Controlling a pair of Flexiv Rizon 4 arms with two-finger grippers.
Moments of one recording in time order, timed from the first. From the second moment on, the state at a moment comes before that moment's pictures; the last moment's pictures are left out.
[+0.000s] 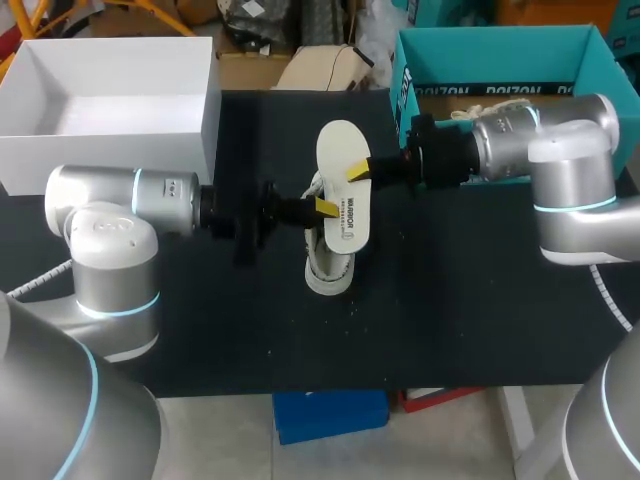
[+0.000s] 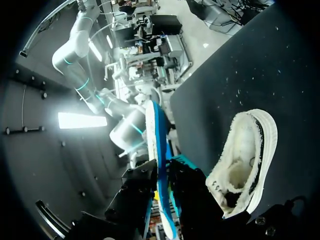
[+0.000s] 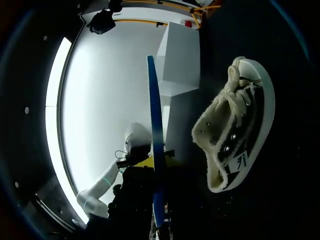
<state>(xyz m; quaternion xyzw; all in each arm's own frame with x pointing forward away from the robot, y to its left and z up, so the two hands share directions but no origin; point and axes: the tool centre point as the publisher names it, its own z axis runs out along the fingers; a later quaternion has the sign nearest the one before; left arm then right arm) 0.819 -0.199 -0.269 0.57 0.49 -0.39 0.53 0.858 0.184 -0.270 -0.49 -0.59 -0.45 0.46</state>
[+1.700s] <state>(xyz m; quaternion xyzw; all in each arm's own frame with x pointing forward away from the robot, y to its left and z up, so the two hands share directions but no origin) 0.789 -0.208 -0.203 0.68 0.68 -0.14 0.24 0.858 0.184 -0.270 -0.49 -0.59 -0.45 0.46</state>
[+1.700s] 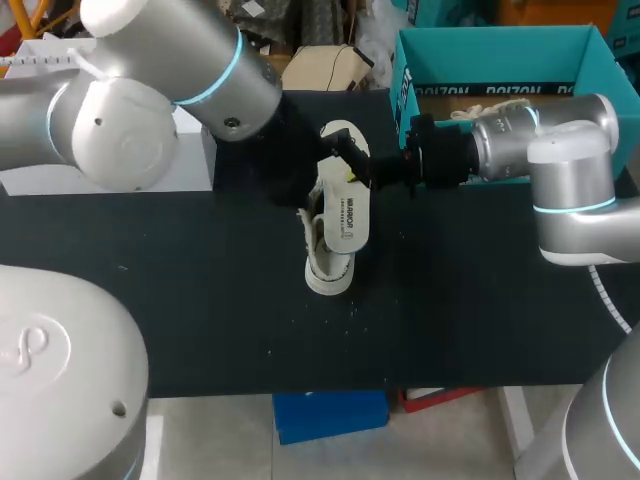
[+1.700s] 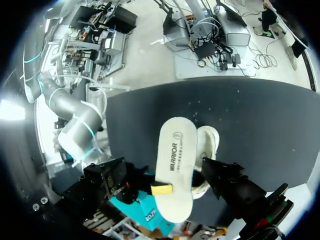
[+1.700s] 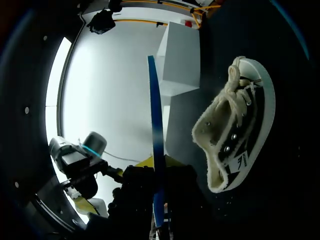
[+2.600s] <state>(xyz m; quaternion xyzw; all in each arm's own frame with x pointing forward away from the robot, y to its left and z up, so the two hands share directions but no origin) 0.807 -0.217 -0.216 0.71 0.70 -0.01 0.10 0.858 0.184 -0.270 -0.49 -0.59 -0.45 0.46</state>
